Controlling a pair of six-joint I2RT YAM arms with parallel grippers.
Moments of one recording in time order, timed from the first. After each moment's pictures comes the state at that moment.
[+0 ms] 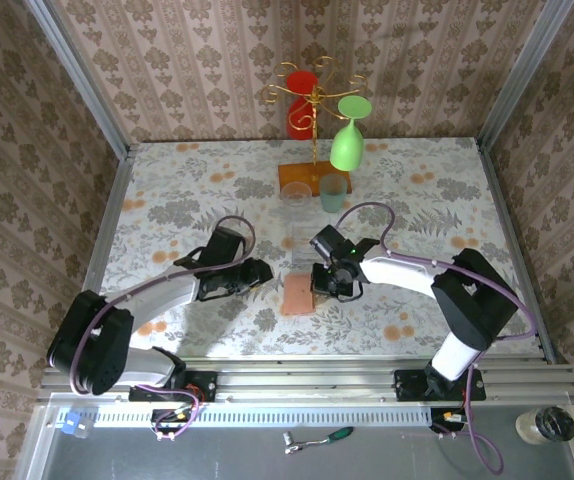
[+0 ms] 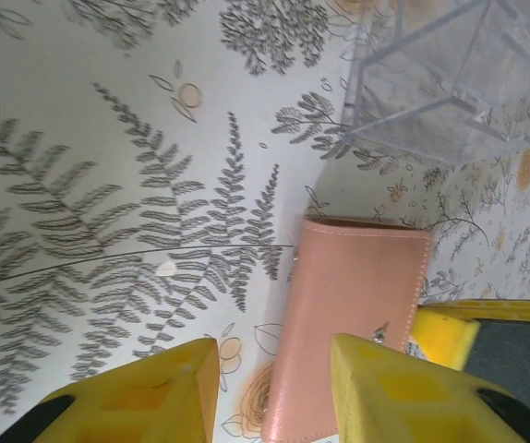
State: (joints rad) left arm -0.58 1.34 0.63 -0.24 0.37 -0.89; right arm 0.71 1.66 0.96 -0.51 -0.18 0.87
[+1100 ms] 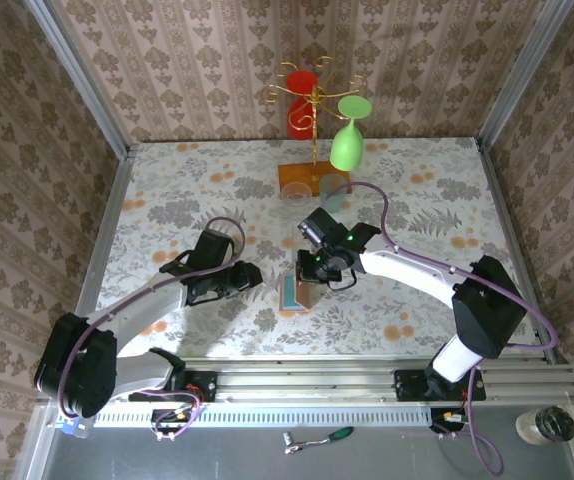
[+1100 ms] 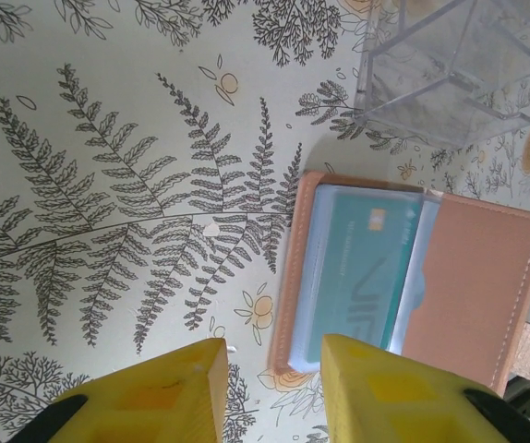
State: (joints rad) left arm -0.54 1.22 0.61 -0.36 0.37 -0.82; right arm 0.77 1.61 1.17 -0.66 -0.21 0.78
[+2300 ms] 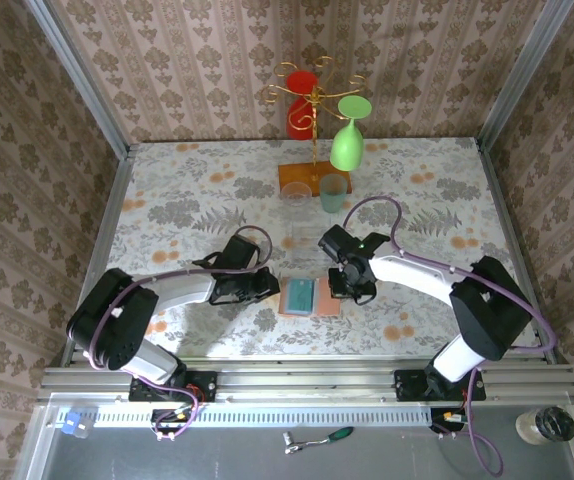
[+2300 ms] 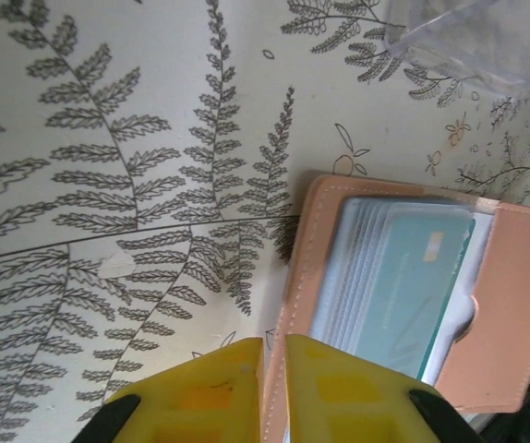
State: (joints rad) left arm -0.66 1.50 0.62 -0.13 0.42 -0.89; right arm 0.69 1.59 0.98 -0.80 0.00 0.71
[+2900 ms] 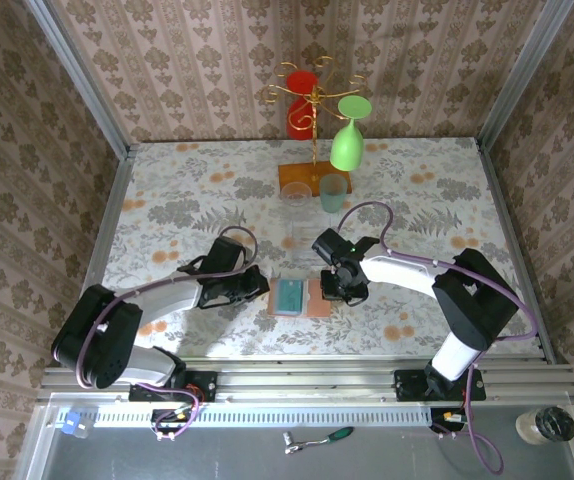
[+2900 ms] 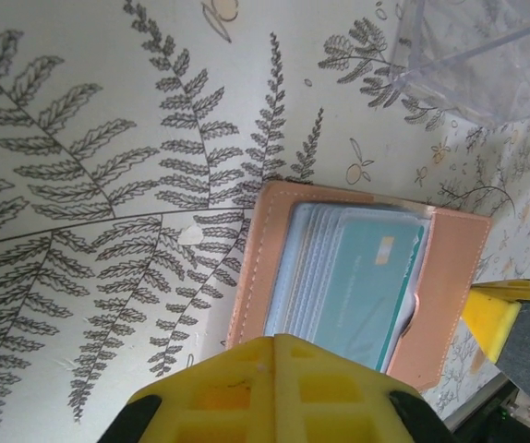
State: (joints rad) left arm -0.59 1.38 0.55 -0.13 0.44 -0.91; right arm 0.71 1.66 0.97 -0.68 -0.06 0.76
